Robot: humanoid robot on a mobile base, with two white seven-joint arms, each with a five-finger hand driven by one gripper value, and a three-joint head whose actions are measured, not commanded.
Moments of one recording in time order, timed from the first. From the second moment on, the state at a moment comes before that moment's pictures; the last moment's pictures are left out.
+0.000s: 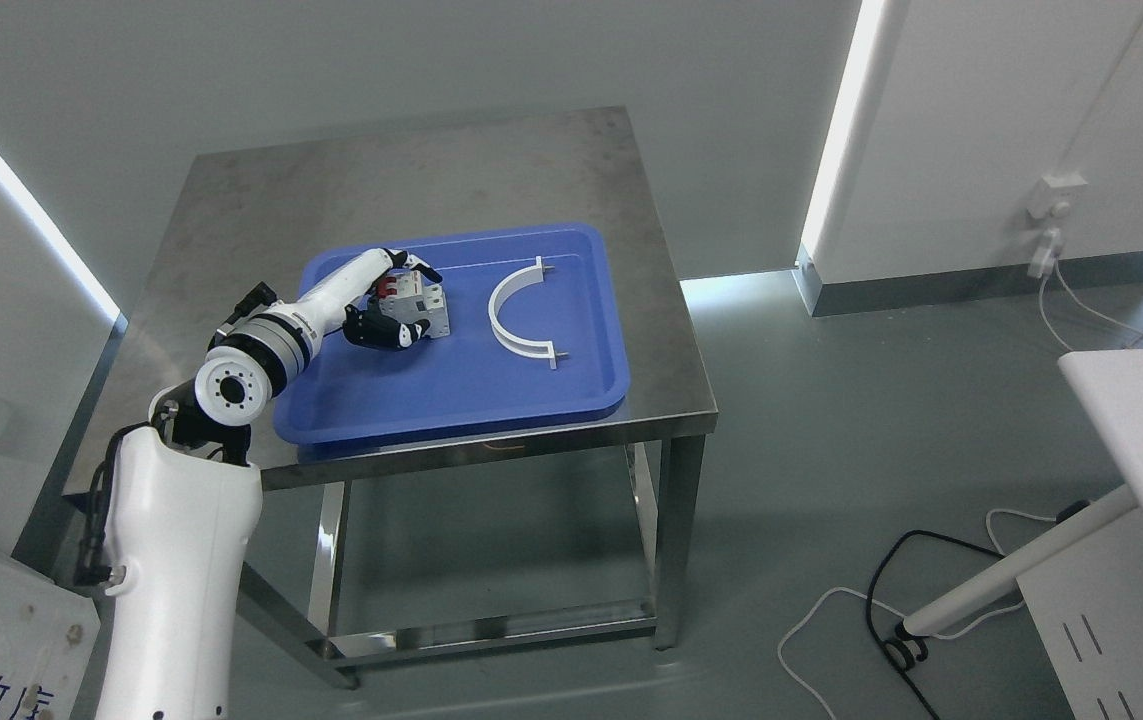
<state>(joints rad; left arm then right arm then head) -0.80 0.17 0.04 -1.20 -0.76 0.02 -0.67 0.00 0.00 -0.04 -0.16 -0.04 0.09 0.00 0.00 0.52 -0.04</state>
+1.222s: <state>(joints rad) -0.81 0.04 0.33 -1.43 -0.29 -0.01 -0.30 0.00 0.00 -0.04 -0.16 -0.04 0.08 -0.01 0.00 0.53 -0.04</state>
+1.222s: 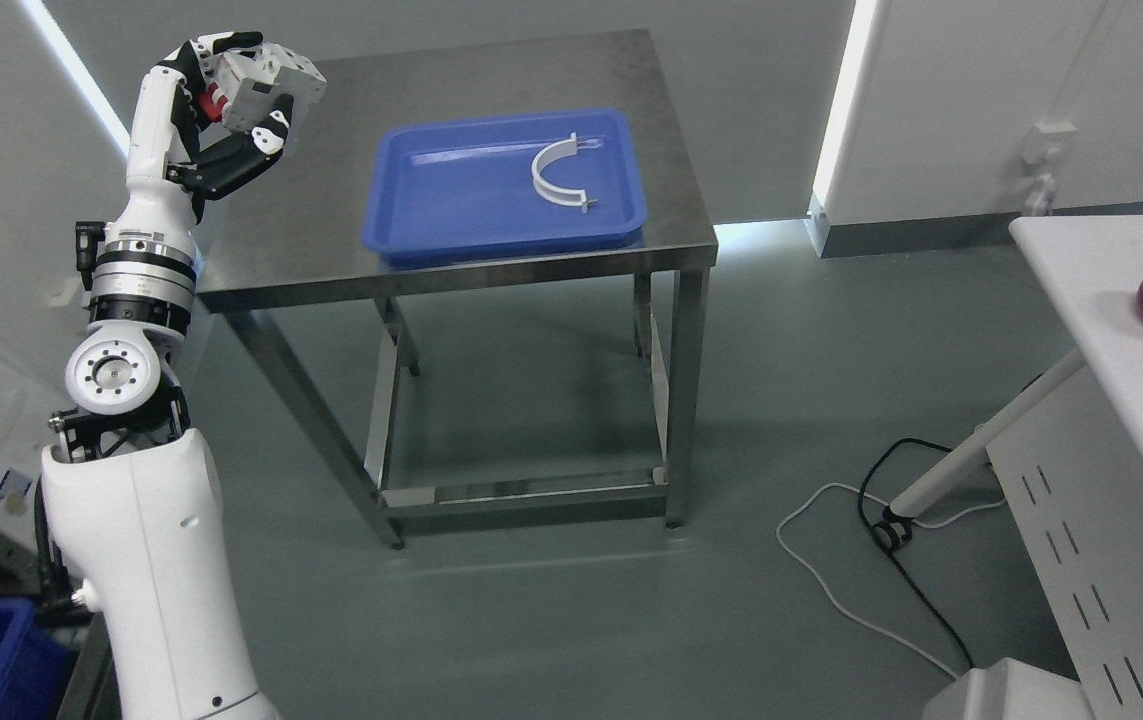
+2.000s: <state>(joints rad) -0.62 0.01 0.27 -1.54 -0.13 -0.31 -0.31 0.00 0.00 -0.04 -0.16 -0.04 0.08 0.00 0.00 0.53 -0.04</state>
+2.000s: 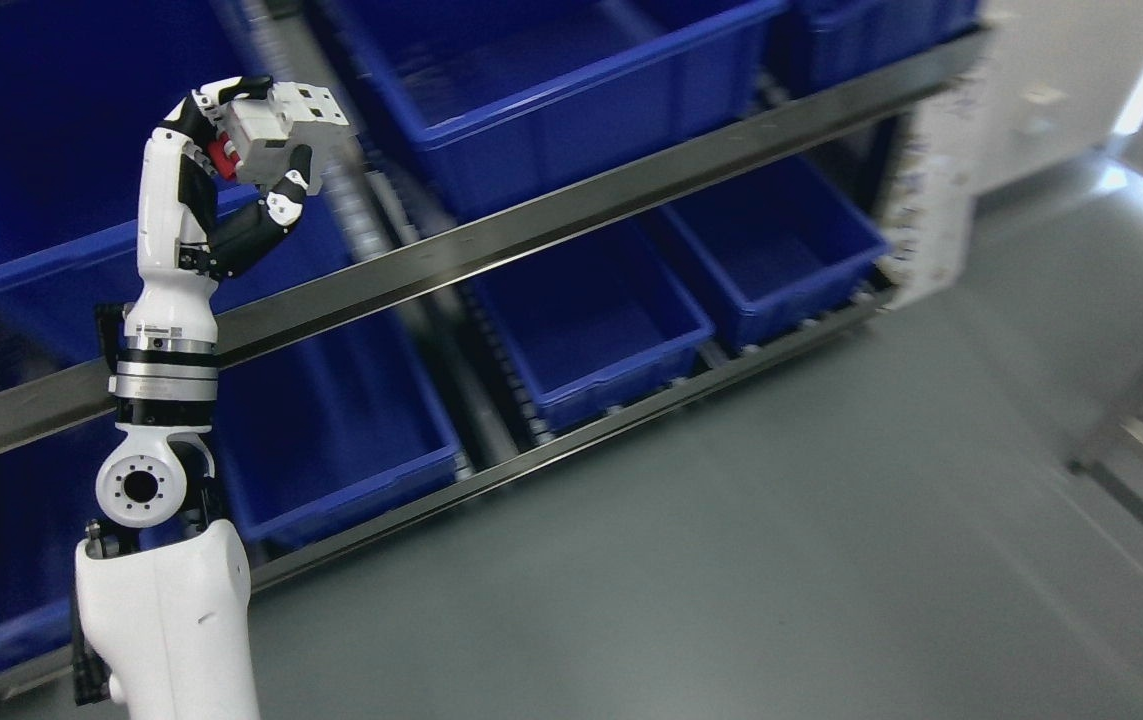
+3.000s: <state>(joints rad) -1.14 0.14 0.12 -1.20 -0.42 -0.10 -0.61 0.00 0.00 -0.04 -0.16 -0.04 0.08 0.00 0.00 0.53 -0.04</state>
